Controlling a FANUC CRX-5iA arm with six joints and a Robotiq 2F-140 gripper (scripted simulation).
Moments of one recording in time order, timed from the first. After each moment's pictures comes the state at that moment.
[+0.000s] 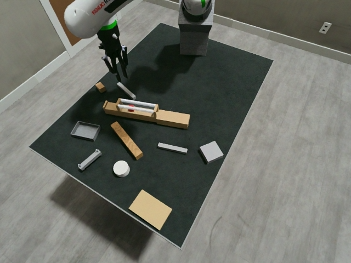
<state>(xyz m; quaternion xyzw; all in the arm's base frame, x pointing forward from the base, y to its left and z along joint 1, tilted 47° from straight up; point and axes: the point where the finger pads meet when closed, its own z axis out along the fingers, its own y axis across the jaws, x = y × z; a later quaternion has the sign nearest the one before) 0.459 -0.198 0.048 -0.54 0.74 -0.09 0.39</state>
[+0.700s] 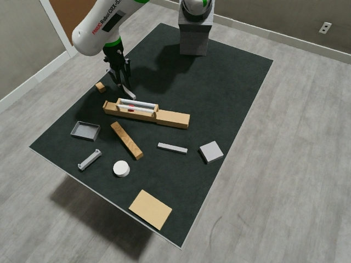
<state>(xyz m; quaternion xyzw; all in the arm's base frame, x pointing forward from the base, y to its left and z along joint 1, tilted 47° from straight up) 0.508 -0.178 -0.002 -0.54 0.74 -0.09 0.39</state>
